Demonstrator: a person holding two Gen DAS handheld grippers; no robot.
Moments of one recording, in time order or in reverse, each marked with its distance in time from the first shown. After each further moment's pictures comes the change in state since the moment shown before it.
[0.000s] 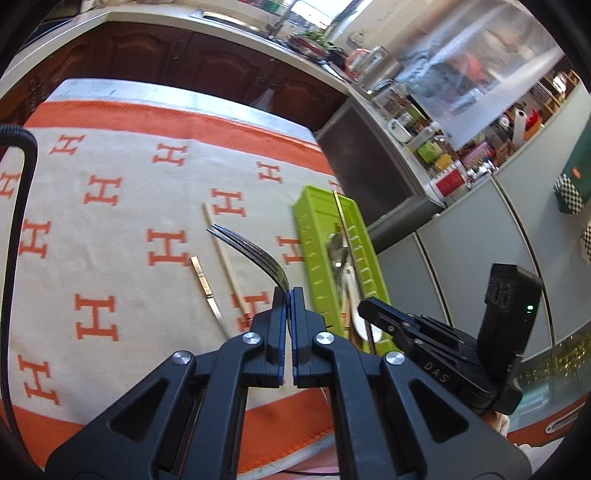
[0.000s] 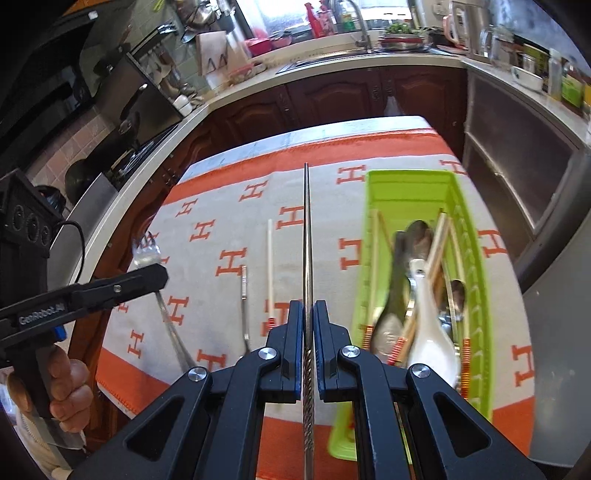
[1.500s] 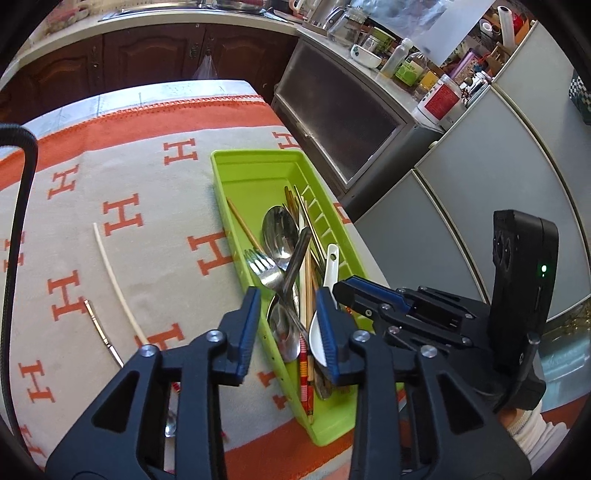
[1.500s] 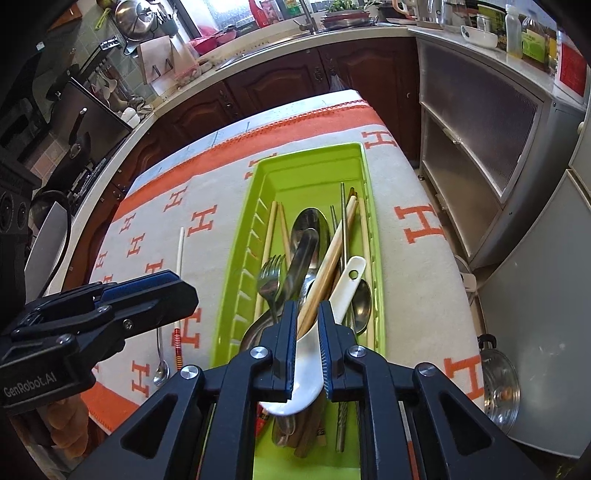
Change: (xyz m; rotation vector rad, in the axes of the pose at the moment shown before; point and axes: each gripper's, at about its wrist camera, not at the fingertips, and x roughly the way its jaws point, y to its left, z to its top) left arm 0.109 -0.106 0.011 0.242 0.175 0.081; right arm 0.036 -0.105 0.012 0.115 0.055 -0.078
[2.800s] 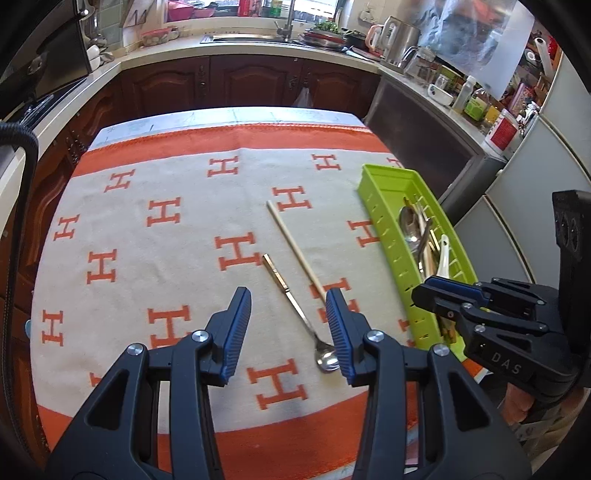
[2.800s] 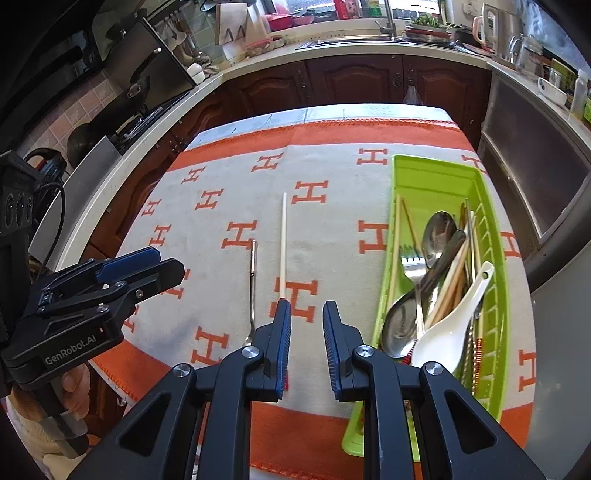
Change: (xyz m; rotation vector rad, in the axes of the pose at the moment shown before) left arm -0.105 0.098 -0.076 -0.085 -0.139 0.291; right arm -0.019 0.133 -0.030 -0.237 0.043 0.069
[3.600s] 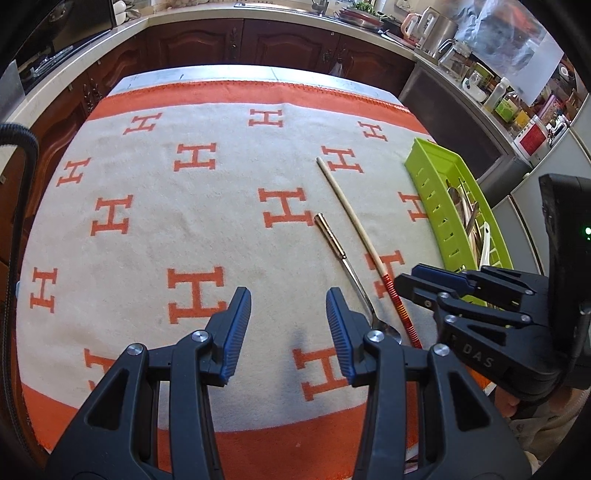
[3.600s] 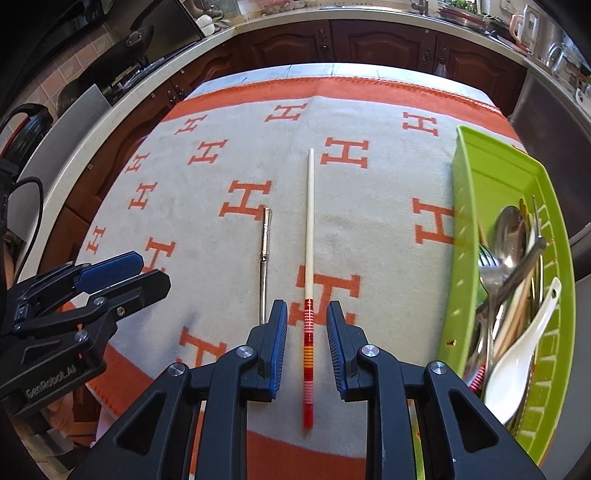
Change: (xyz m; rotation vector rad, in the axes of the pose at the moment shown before) left arm 0.044 0.046 -0.024 -0.108 0.095 0.018; right arm 0.100 0.038 0.013 -0.092 0.144 -0.032
